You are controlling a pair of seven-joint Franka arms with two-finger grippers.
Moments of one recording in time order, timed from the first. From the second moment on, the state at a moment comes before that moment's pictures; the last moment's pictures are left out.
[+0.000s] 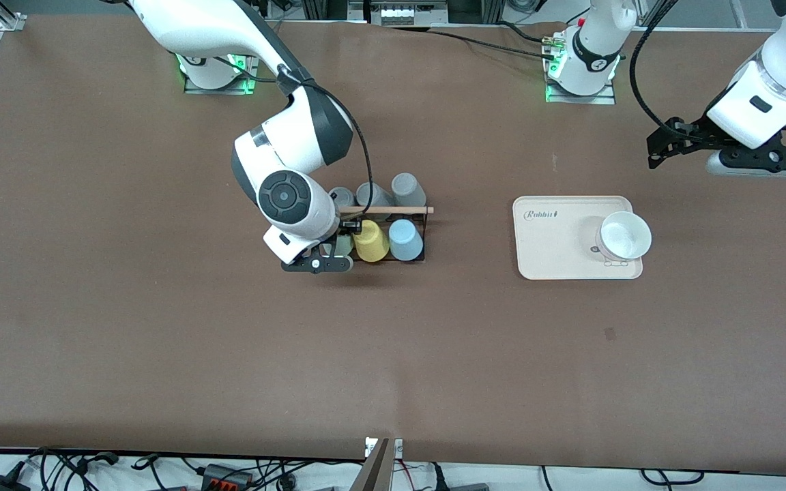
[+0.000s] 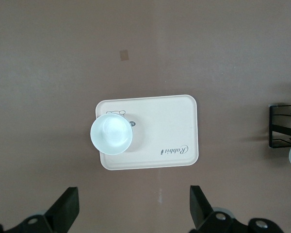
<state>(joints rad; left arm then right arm) -0.02 -0.06 -0.11 -1.69 0.01 1.62 -0.10 0.57 0.66 0.02 -1.33 0.13 1.83 0.54</state>
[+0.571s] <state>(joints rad) -0.02 -0.06 -0.11 -1.69 0.01 1.62 -0.10 0.57 0.69 0.02 -1.33 0.13 1.83 0.54</state>
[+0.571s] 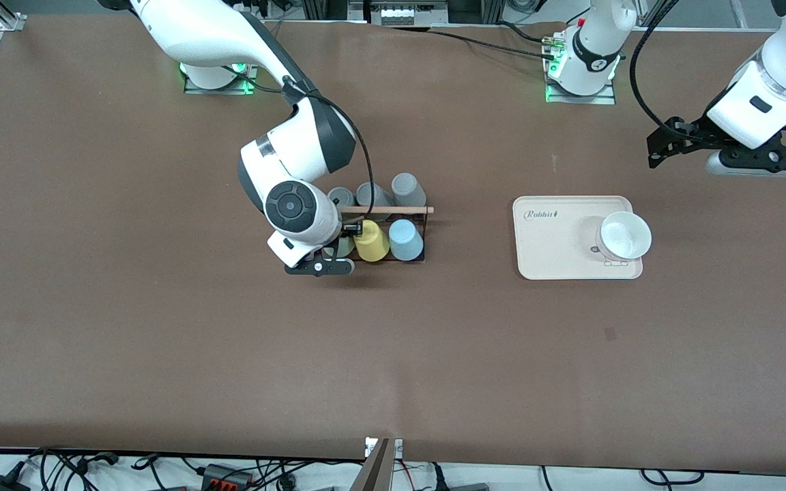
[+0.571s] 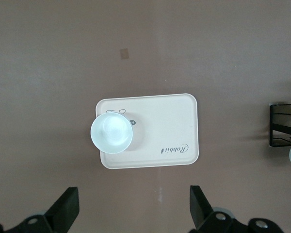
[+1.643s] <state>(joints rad) -0.02 -0.06 -0.11 -1.69 0.01 1.61 -0.10 0.36 0.49 -0.04 -1.27 0.12 1.74 0.49</state>
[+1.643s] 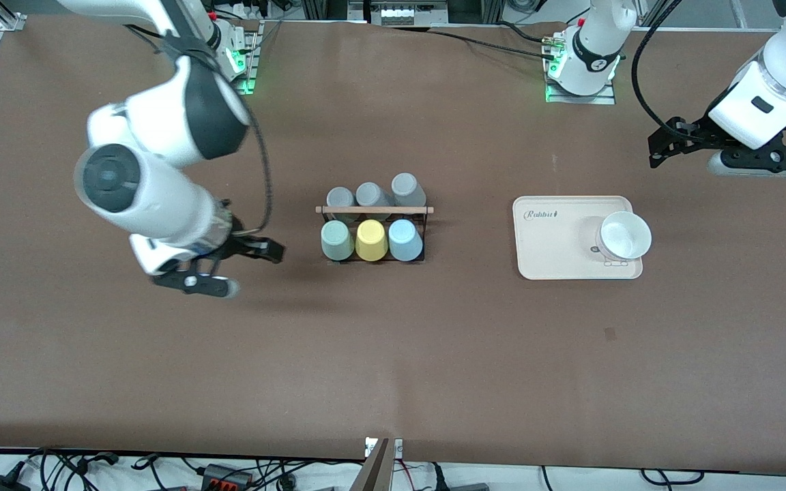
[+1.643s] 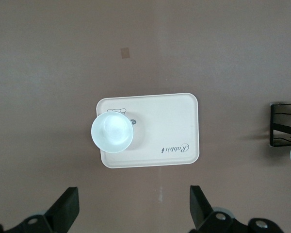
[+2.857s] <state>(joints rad) -0.02 -0.06 -0.11 -1.69 0.01 1.61 -0.10 0.00 0.28 -0.06 -1.27 0.03 1.63 -0.04</state>
